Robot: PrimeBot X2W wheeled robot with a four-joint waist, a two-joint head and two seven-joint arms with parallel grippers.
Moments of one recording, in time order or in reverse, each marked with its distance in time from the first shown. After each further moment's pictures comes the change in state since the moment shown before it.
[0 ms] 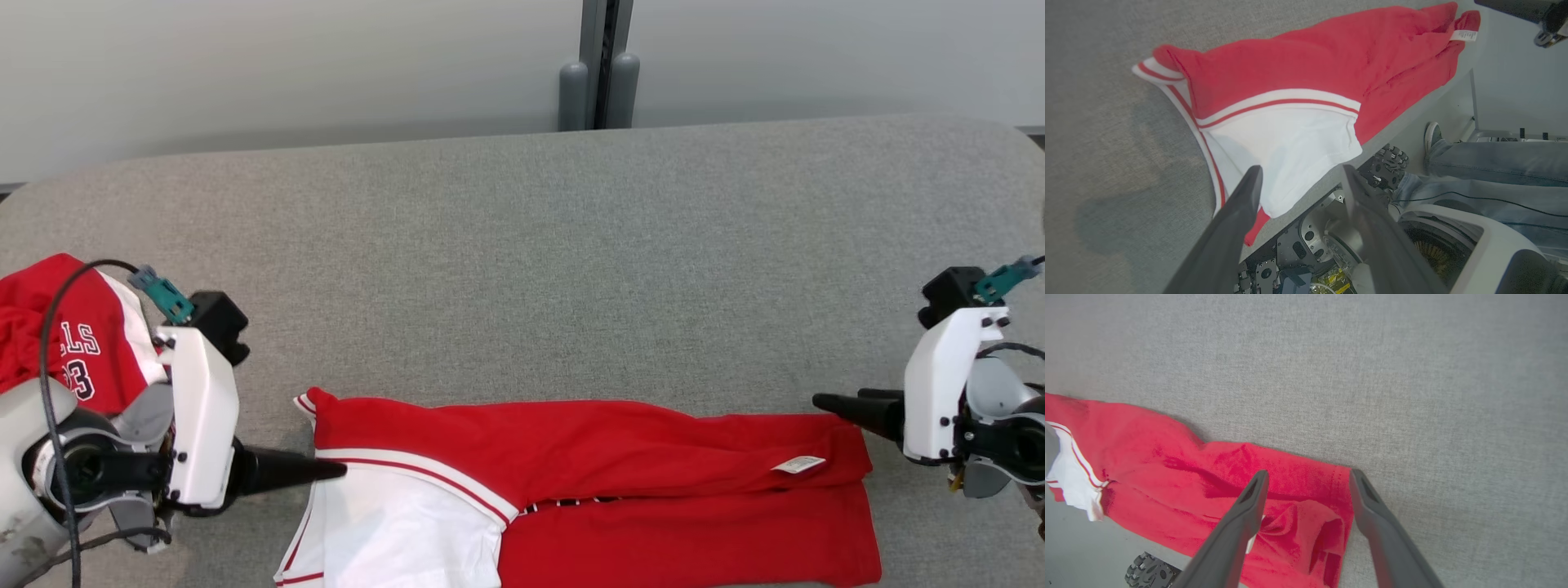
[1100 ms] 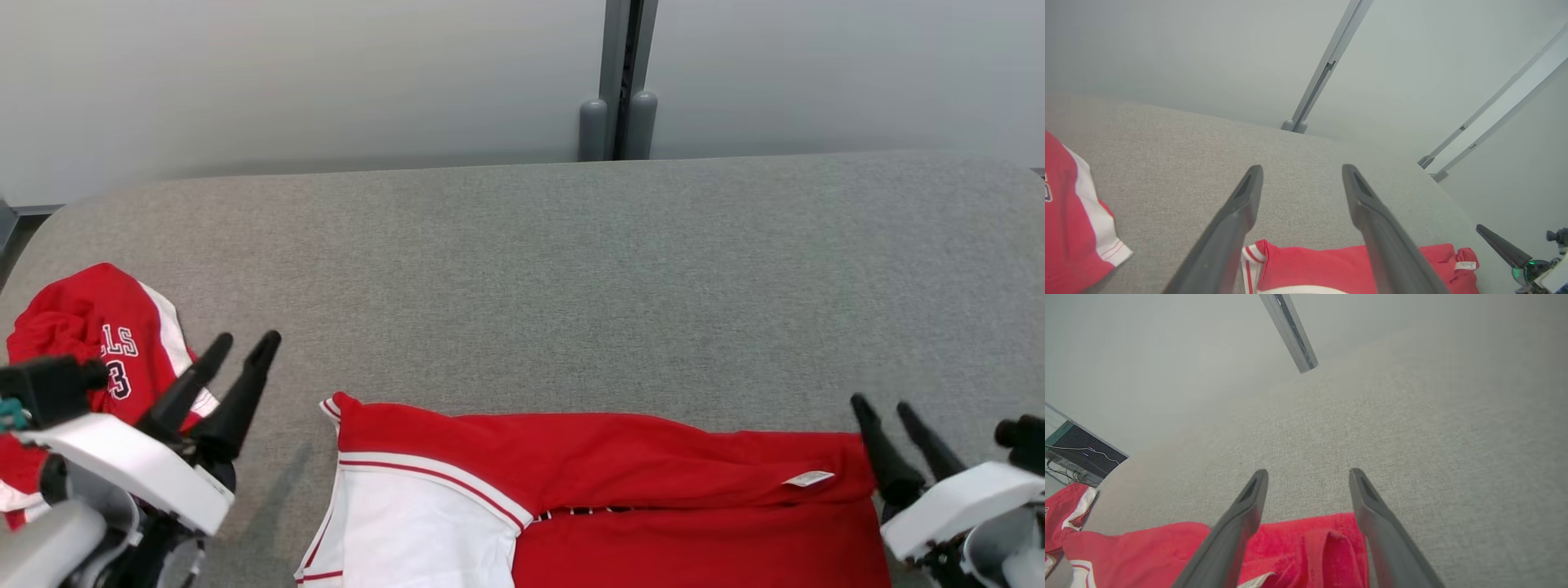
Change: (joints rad) left arm 0.412 -0.026 0.343 -0.123 0.264 0.142 -1.084; right arm 0.381 0.203 -0.304 -0.061 -0.177 0.000 -0.875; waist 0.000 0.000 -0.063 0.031
